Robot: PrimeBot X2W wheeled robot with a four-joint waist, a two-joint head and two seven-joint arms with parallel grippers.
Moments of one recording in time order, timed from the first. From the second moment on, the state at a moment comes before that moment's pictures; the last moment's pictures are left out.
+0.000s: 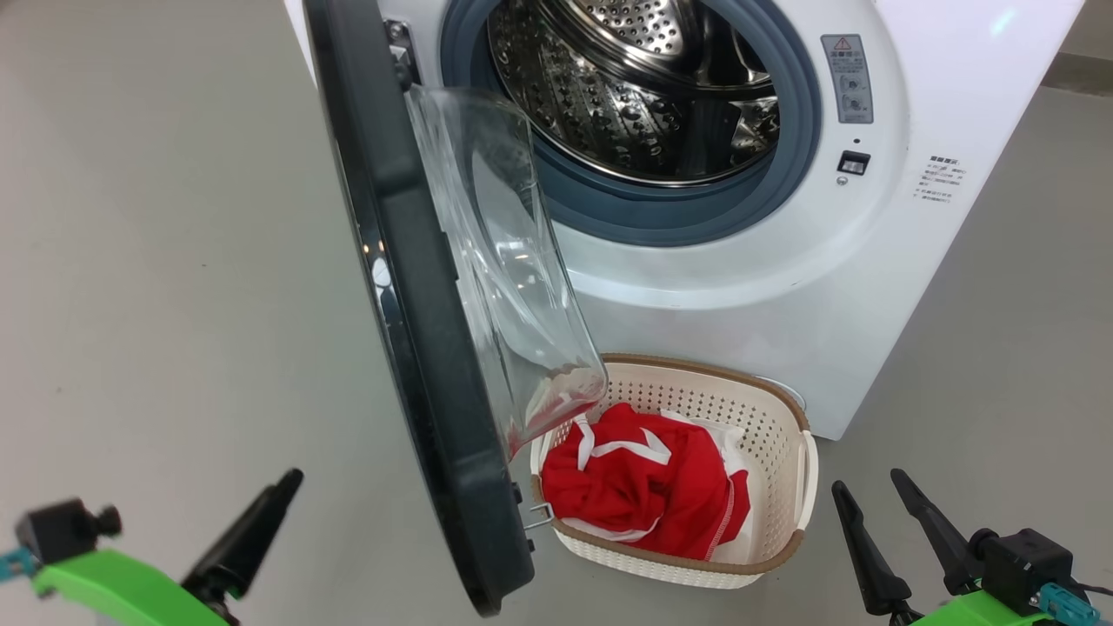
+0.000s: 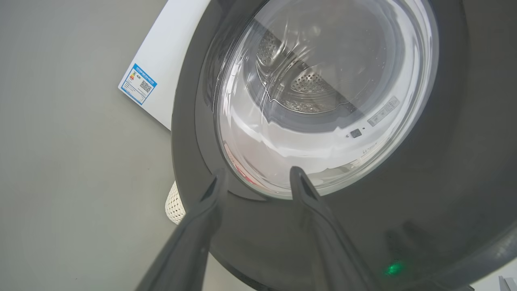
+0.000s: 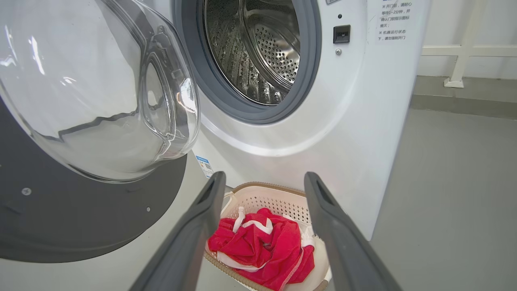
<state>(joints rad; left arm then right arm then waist) -0.12 0.47 -0.21 0.17 -1.40 -0.12 0.17 0.06 -0.17 0.11 0.25 0.42 0.12 -0.26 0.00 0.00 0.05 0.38</state>
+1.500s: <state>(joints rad) 0.02 0.12 -0.03 0.34 -0.51 -0.13 -0.25 0.06 -0.16 0.10 0.25 0.42 0.12 -0.26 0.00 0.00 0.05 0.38</state>
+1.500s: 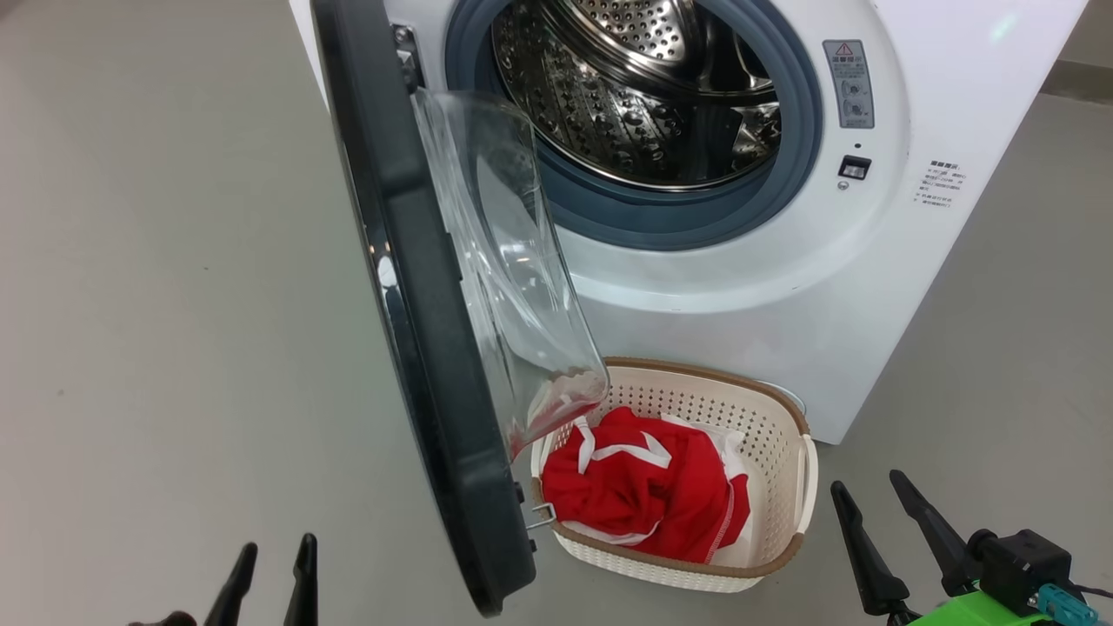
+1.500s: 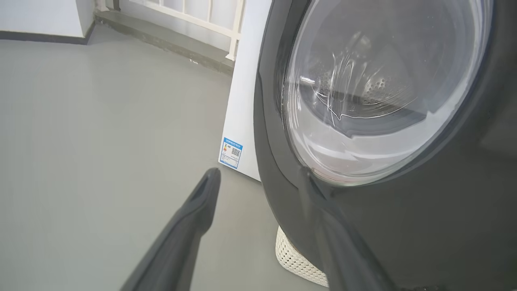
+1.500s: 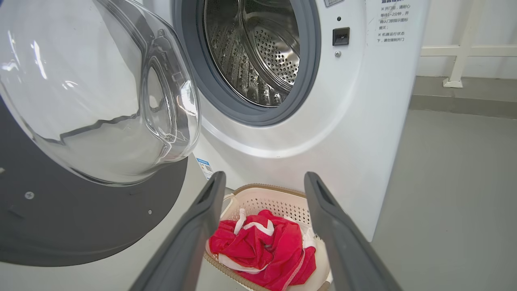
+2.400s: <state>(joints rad) 0.10 0.05 0.08 0.22 -0.28 -0.13 -0.25 0.06 -0.16 0.08 0.25 0.42 0.12 -0.26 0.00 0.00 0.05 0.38</state>
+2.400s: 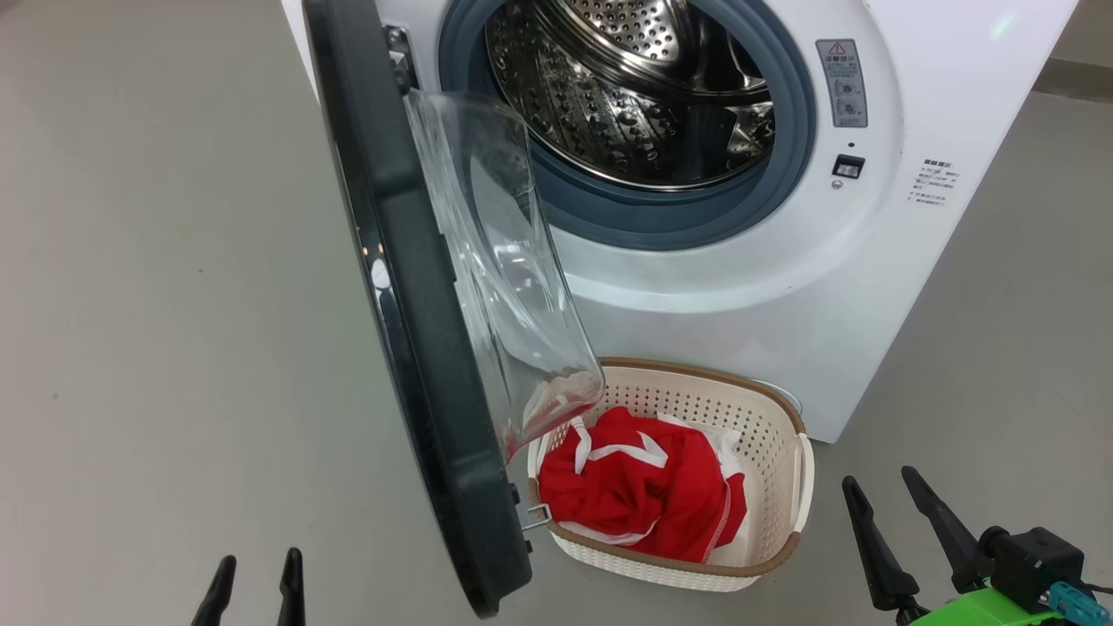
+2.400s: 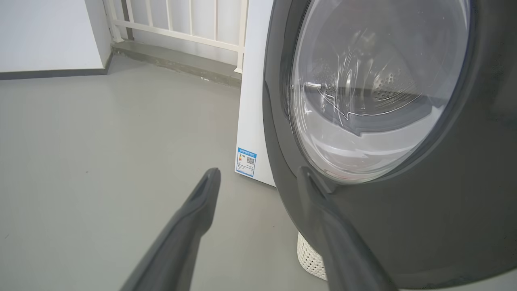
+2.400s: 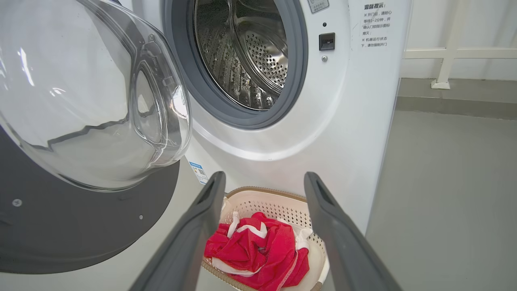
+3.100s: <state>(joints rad) 0.10 0.05 0.04 0.11 -0.52 -0.13 -0.25 0.06 -0.16 0.08 0.25 0.42 0.12 -0.26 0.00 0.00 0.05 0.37</state>
